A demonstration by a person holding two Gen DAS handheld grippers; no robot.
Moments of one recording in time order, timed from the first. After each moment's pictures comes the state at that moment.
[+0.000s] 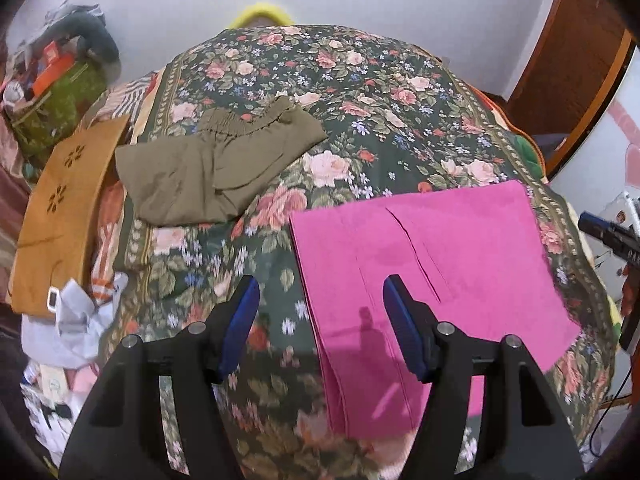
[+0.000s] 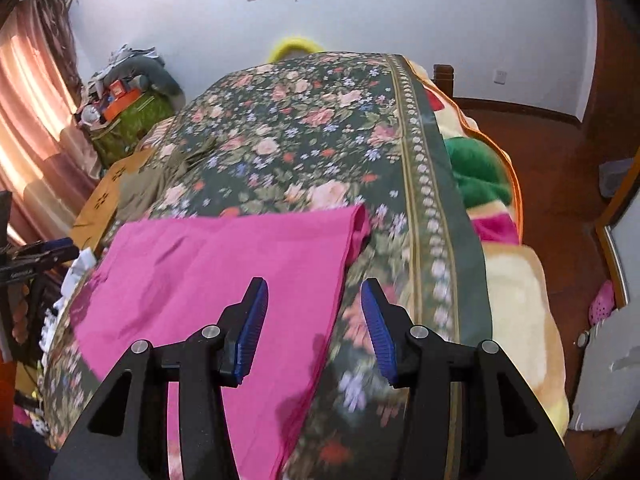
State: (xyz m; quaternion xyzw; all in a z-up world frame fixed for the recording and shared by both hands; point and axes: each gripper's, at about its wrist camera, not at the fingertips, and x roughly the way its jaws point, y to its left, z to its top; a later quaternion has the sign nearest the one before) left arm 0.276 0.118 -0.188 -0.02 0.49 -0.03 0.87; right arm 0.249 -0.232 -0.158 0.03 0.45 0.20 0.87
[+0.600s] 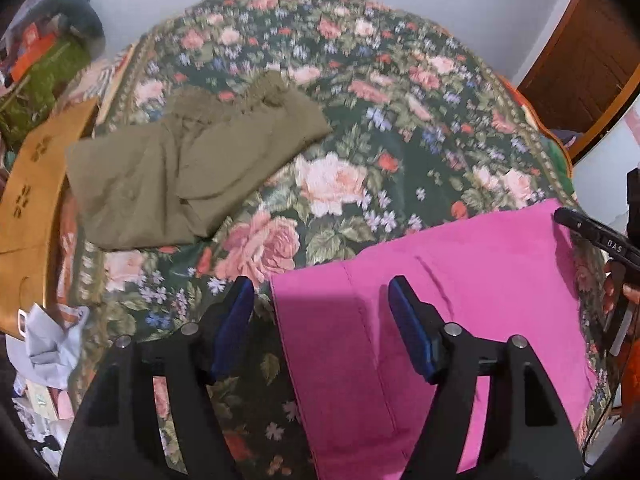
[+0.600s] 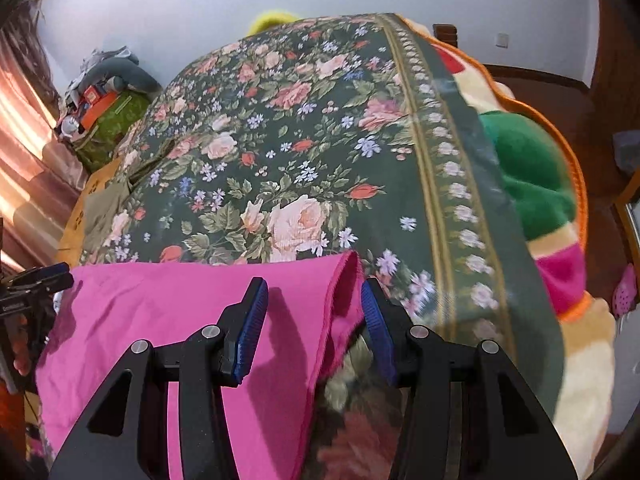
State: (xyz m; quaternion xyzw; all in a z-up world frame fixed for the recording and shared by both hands) left arm 0.363 0.117 -0.247 -0.04 0.54 -0.03 0.84; right arm 0.346 -0.216 -0.218 0.06 0.49 0.20 0.85
